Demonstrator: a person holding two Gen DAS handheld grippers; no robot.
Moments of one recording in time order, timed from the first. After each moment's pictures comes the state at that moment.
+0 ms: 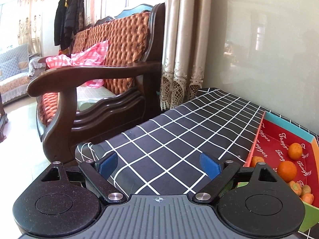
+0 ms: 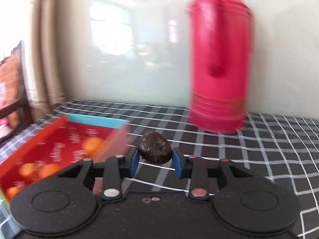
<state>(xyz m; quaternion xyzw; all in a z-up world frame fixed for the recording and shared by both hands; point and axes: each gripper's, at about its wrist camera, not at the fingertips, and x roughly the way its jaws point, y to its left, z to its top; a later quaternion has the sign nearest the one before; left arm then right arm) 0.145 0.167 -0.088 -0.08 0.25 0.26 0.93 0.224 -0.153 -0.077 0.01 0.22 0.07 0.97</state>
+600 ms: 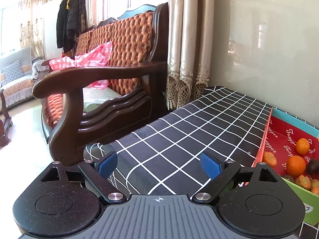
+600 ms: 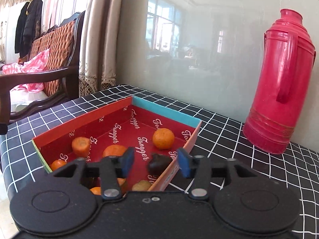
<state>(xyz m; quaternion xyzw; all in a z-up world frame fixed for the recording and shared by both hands) 0.139 0.178 -0.091 -0.07 0.25 0.27 0.93 0.206 -0.085 -0.080 -0.08 0.22 0.14 0.96</state>
